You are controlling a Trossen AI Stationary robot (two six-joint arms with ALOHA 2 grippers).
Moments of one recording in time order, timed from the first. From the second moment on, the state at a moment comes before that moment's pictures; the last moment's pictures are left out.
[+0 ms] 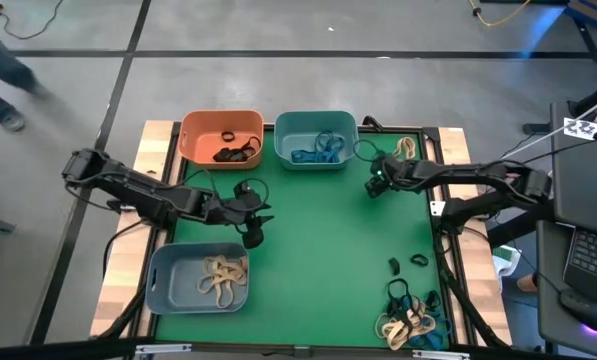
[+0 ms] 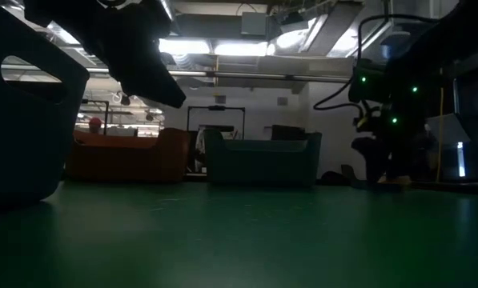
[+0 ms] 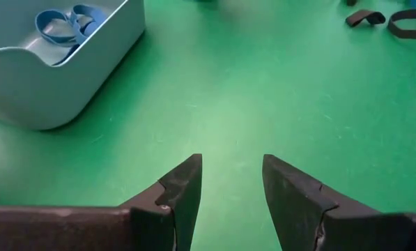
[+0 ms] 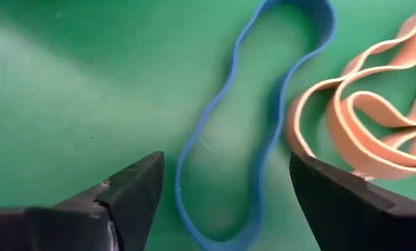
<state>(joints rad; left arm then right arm) -0.18 1.27 0.66 -0.08 -0.43 -0.36 -0.46 1.30 0.52 -0.40 0.36 0.52</state>
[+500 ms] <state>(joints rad) -0.18 1.27 0.66 -0.08 -0.43 -0.36 -0.46 1.41 0.52 -0.30 0.39 0.49</state>
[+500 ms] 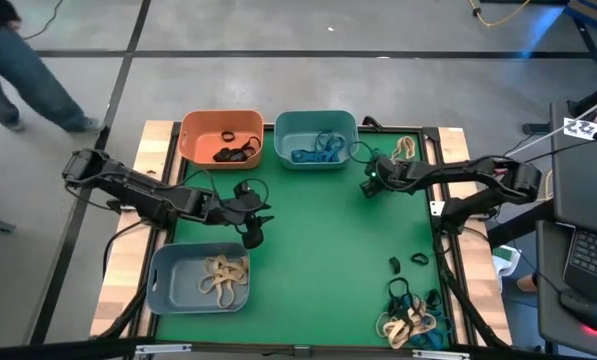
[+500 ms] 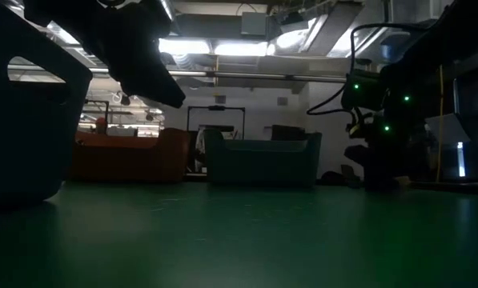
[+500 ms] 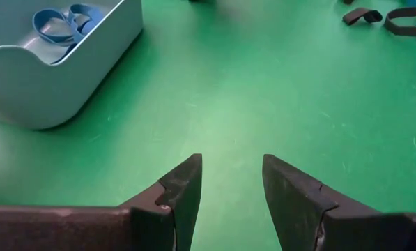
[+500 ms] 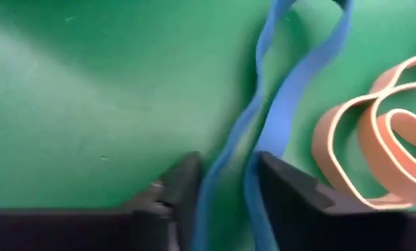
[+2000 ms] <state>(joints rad) -0.18 1.27 0.66 -0.06 -0.43 -0.36 -0.41 1.19 0.77 0.06 0.43 -0.03</state>
